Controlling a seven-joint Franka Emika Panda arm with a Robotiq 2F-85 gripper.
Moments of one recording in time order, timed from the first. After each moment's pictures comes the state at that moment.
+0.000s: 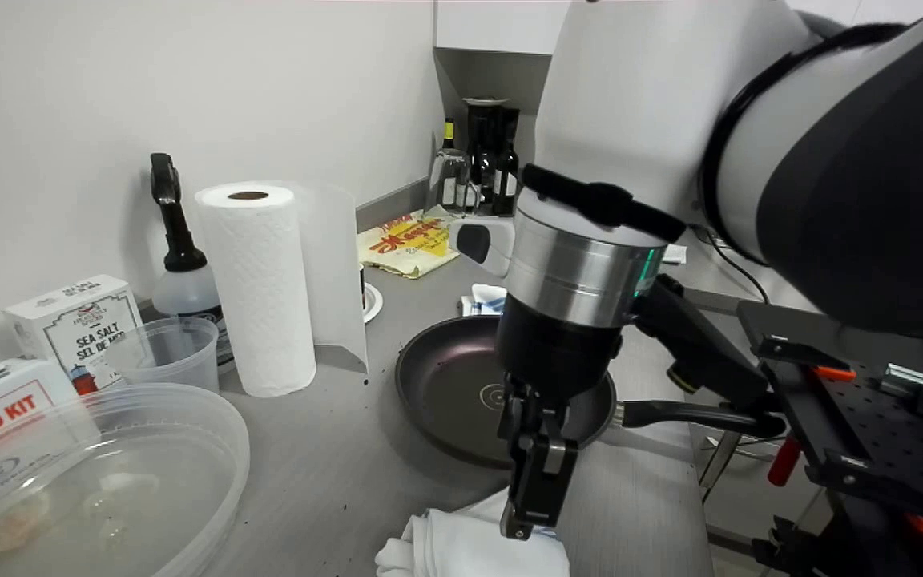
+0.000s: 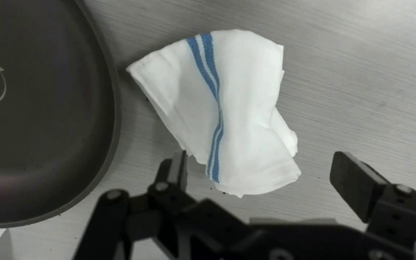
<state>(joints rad) 0.29 0.43 0.06 -2.49 0.05 3.05 -0.01</state>
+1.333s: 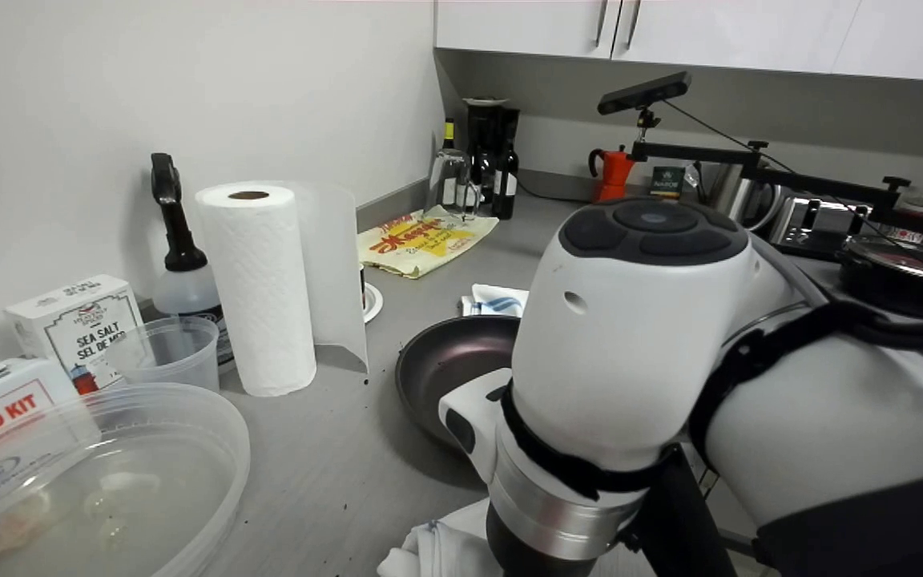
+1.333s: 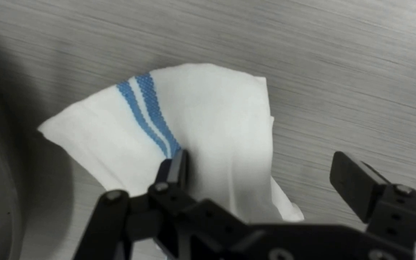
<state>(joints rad) 0.59 0.75 -0.10 -2.33 0.04 3.15 0.22</state>
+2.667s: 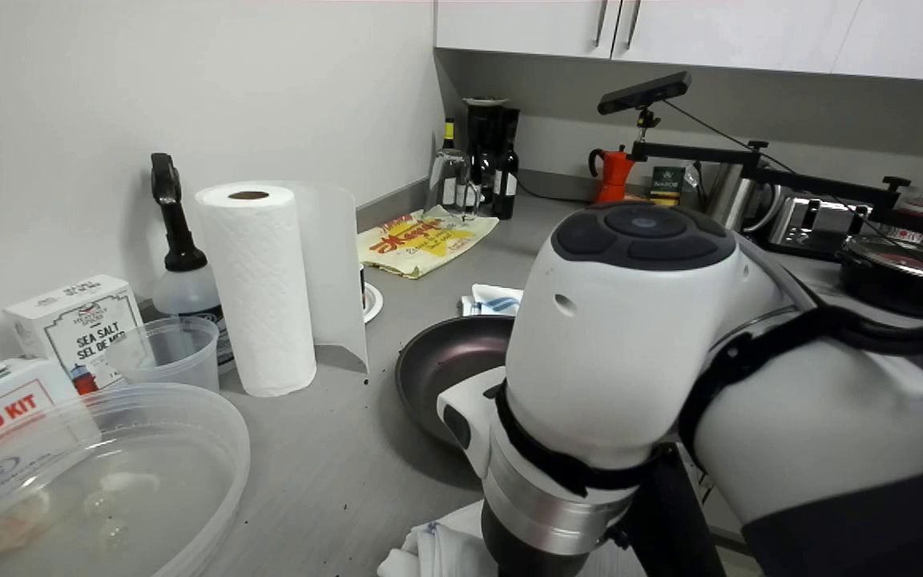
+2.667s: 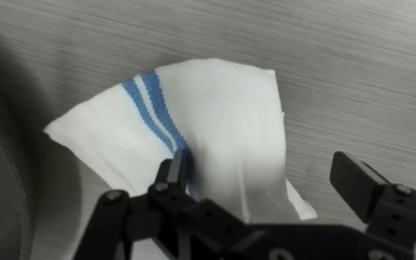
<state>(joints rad) 0.60 0.77 -0.12 -2.32 0.05 3.15 0.23</state>
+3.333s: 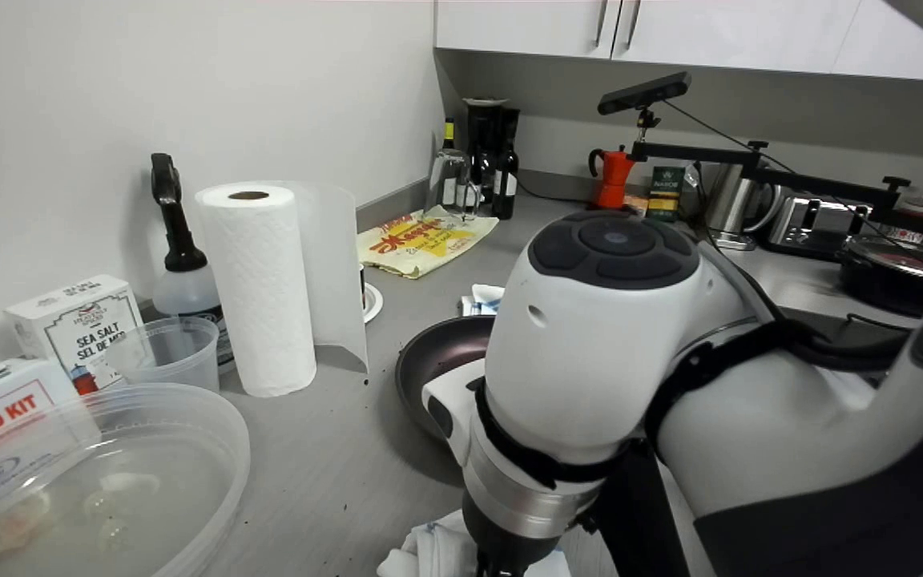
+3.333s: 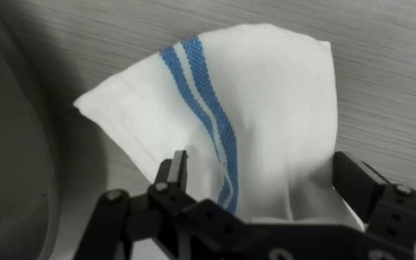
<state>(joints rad) 0.66 0.82 -0.20 -2.28 0.05 3.15 0.23</state>
